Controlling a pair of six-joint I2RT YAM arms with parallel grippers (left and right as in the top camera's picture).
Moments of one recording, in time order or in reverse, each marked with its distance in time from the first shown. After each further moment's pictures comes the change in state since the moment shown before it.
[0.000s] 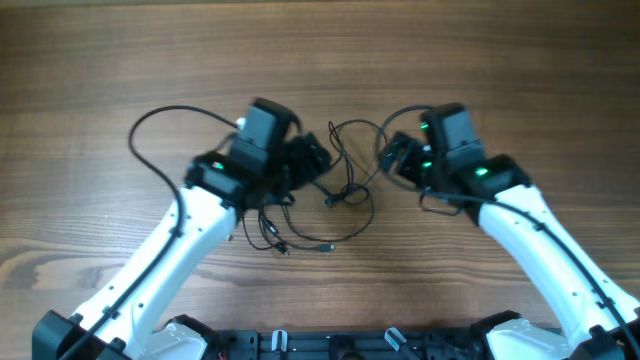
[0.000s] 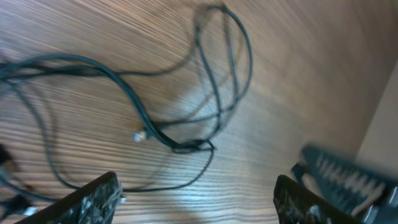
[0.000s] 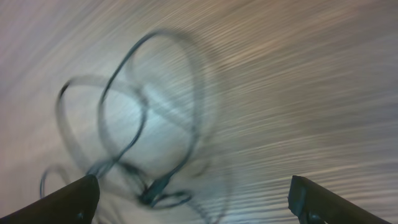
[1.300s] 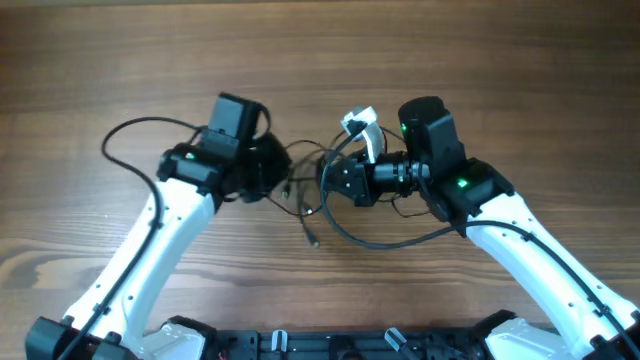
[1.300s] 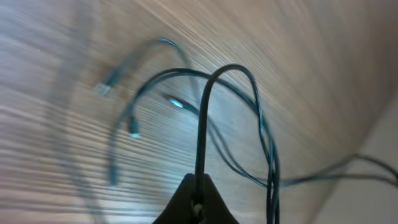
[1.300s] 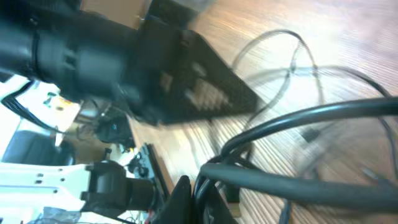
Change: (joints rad) left arm 0.174 -0.002 0.004 -0.113 0.085 -0.026; right arm 0.155 -0.013 0.008 0.319 -0.752 -0.519
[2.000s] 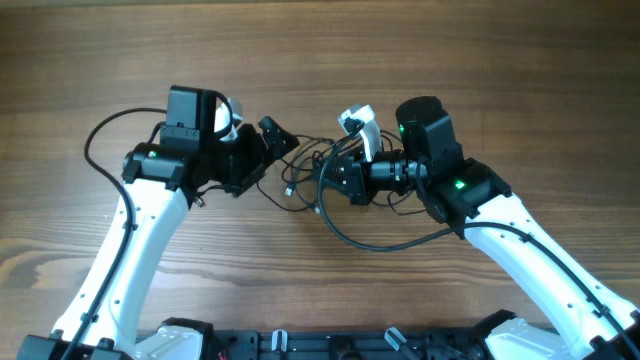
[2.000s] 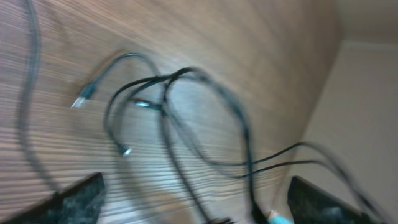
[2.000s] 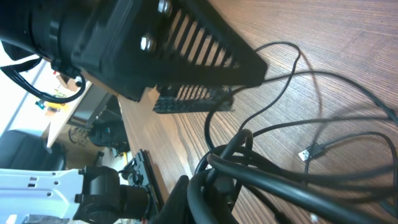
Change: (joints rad) left arm 0.149 -0.028 0.000 0.054 0.273 0.206; right arm 0.022 0.000 0.000 0.063 0.019 0.000
